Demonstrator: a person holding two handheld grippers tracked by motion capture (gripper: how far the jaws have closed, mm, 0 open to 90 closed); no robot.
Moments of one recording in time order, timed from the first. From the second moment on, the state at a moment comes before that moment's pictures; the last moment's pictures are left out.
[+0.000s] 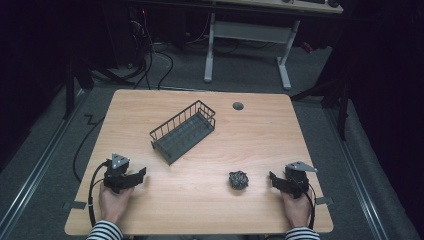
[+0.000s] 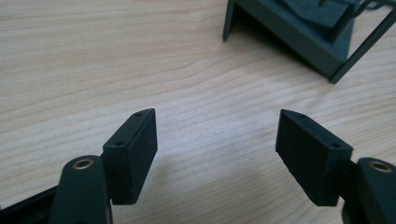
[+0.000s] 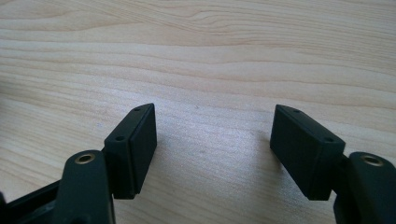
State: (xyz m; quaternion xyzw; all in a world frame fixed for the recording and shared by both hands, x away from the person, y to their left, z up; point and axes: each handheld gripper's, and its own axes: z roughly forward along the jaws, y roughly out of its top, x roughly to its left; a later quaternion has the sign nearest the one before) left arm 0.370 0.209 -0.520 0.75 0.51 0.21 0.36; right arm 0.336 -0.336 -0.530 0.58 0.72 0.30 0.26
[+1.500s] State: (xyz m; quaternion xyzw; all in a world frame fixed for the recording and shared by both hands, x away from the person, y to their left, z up) left arm 0.440 0.175 -0.442 0.74 0.52 0.15 0.40; right arm 0.335 -0.336 -0.530 0.58 0.72 0.30 0.26
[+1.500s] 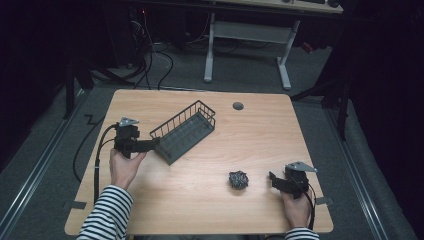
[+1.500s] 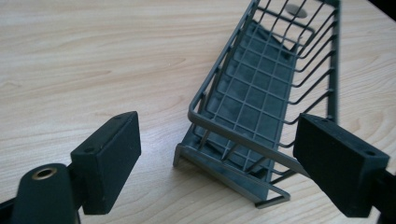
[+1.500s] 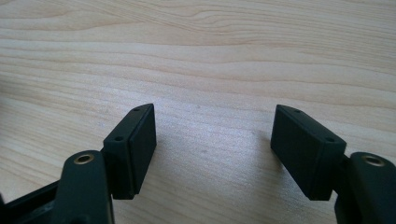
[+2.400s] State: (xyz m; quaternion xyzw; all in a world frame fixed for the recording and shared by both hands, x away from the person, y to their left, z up) left arm 0.458 0.155 -0.456 0.75 0.53 0.13 0.38; right arm 0.335 -0.336 -0.530 0.58 0.72 0.30 0.26
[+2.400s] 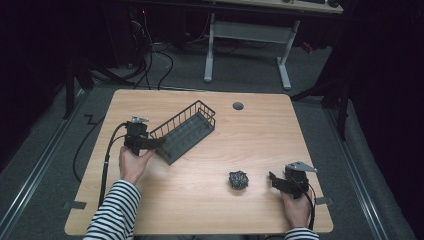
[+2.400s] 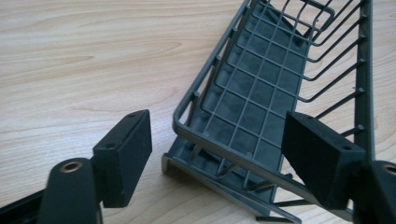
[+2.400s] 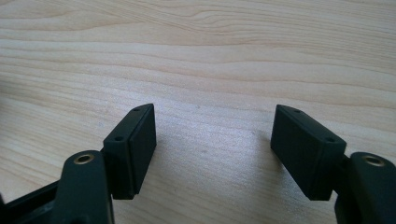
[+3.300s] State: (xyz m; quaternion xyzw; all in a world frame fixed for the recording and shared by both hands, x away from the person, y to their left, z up) left arm 0.434 0.138 -0.452 0.78 0.49 0.12 0.37; right arm 0.335 -0.336 -0.531 0.58 0.72 0.30 0.26
